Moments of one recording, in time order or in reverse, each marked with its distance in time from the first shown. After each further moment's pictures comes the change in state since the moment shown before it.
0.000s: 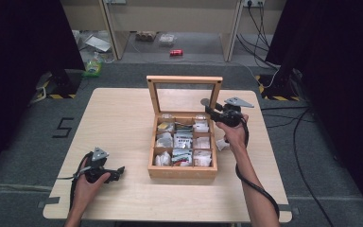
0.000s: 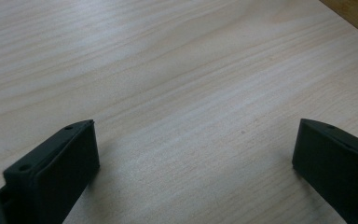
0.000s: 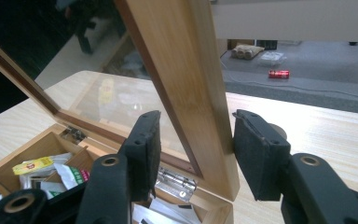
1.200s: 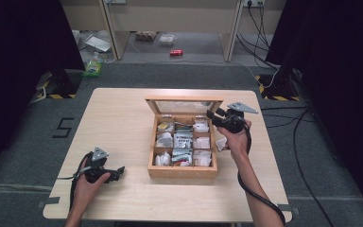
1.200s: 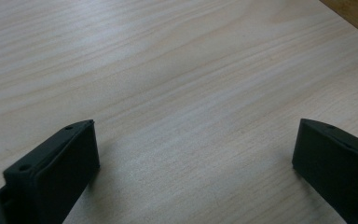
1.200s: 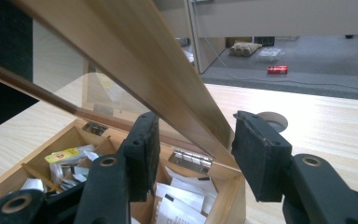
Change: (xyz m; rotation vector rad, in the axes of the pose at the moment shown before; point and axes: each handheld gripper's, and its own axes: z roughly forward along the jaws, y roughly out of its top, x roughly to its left) left arm 0.000 0.000 0.000 0.001 -0.001 0.000; right arm 0.016 -0.004 -0.027 0.000 -0.010 0.037
